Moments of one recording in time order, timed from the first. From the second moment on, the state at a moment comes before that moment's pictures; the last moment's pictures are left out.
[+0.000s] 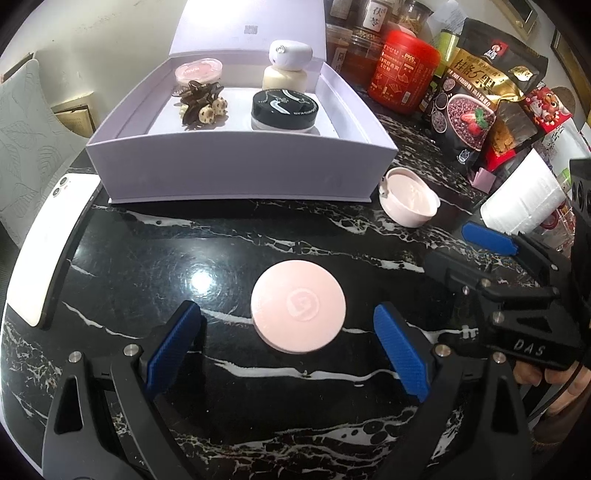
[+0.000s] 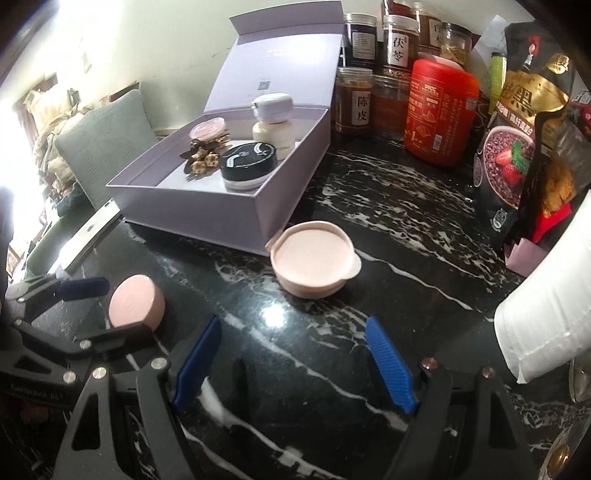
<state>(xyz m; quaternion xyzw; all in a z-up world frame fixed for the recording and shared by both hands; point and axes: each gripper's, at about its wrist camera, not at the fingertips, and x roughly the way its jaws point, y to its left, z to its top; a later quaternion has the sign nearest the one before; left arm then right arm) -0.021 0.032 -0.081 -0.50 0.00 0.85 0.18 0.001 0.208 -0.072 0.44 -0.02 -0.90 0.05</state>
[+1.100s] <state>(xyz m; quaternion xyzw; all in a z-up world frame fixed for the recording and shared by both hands) -0.029 0.030 -0.085 -0.48 0.04 0.86 0.15 -0.058 0.198 -0.091 0.44 0.02 -0.90 0.03</state>
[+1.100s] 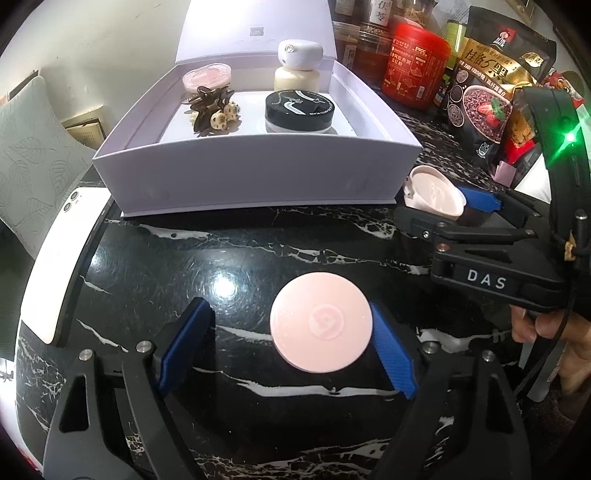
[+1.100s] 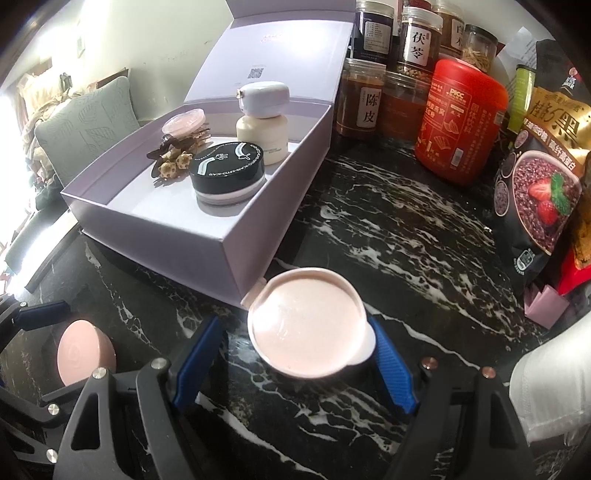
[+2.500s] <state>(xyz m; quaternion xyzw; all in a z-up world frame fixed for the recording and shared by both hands) -0.010 0.006 -0.083 -0.46 0.04 0.87 0.15 0.015 0.161 -0.088 0.45 0.04 -0.89 0.09</state>
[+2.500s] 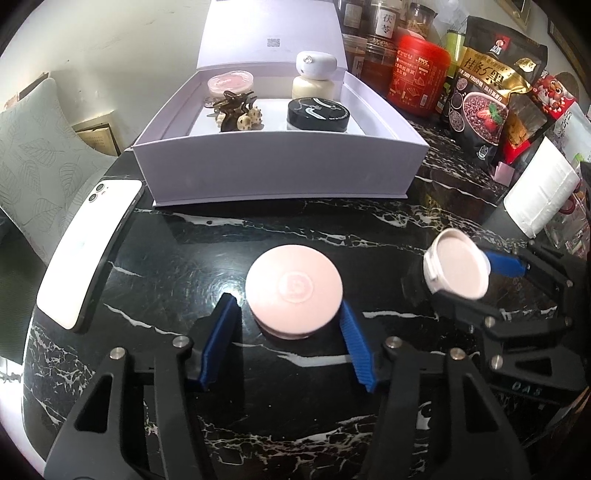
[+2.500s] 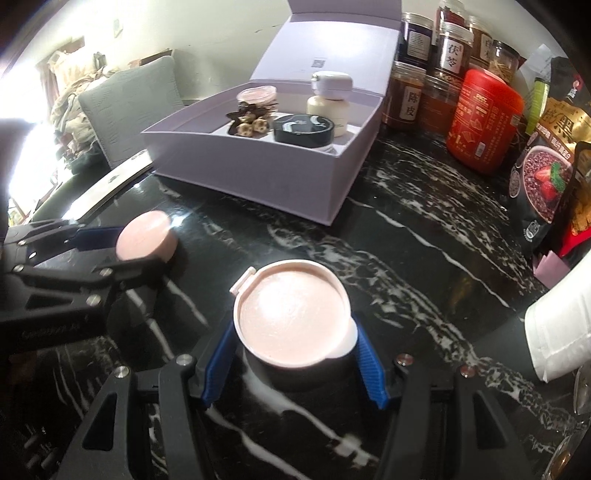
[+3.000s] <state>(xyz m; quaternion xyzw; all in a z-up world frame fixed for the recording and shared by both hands) -0.017 -0.001 -0.085 -0.45 0.02 0.88 0.16 0.019 0.152 -0.090 0.45 0.05 -0.89 0.10</state>
